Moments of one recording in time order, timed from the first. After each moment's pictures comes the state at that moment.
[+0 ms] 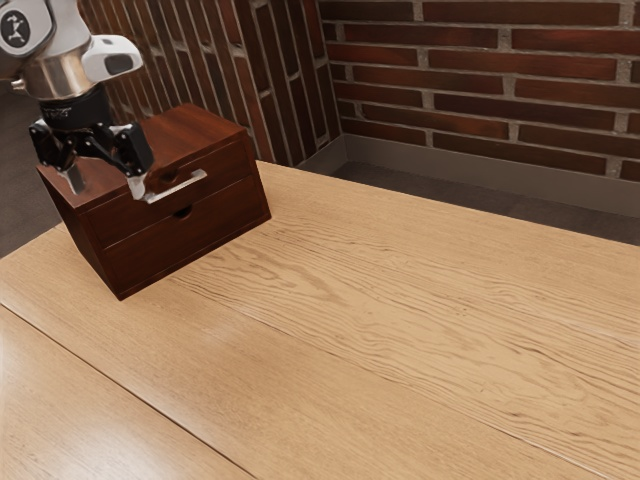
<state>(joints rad) -0.23 0.01 0.58 -1.33 0.12 1.40 -0.05</state>
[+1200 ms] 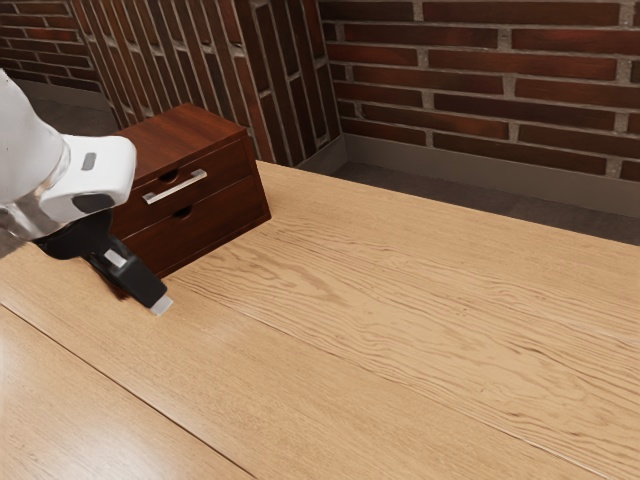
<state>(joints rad) -0.22 -0.62 0.18 -2.13 0.25 1.85 0.08</state>
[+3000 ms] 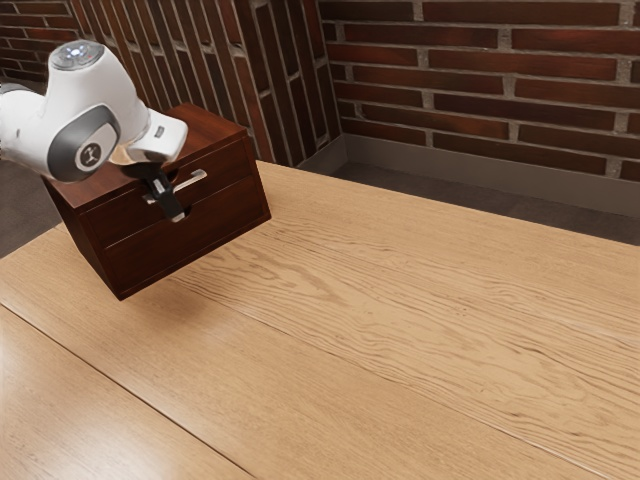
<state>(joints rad) -1.86 -0.55 1.99 -1.40 0.75 1.98 0.52</state>
